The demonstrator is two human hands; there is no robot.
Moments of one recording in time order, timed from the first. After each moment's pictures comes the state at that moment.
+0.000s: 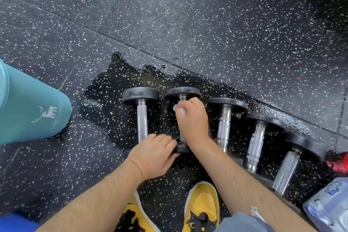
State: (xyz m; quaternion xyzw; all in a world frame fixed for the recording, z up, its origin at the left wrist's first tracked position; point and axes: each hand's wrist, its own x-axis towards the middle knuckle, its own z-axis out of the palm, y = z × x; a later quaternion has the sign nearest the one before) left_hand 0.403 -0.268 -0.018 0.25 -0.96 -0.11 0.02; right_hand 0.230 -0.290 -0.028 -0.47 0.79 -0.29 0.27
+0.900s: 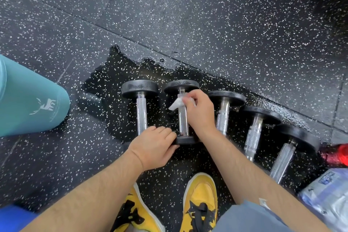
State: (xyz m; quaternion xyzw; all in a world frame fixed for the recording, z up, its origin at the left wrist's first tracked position) left_hand 0.401 -0.270 -0.017 0.26 -0.96 -0.12 0.03; right_hand 0.209 -0.288 -0.014 -0.36 0.78 -0.36 0.36
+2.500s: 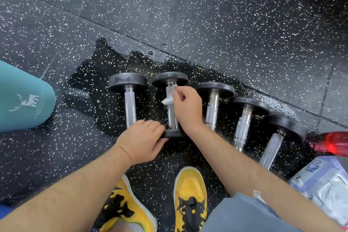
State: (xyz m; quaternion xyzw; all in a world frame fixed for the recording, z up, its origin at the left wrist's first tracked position) left_hand 0.400 -0.269 -0.018 0.26 -0.96 -0.13 0.02; right_hand 0.214 -0.280 -0.018 -0.35 0.79 -0.36 0.35
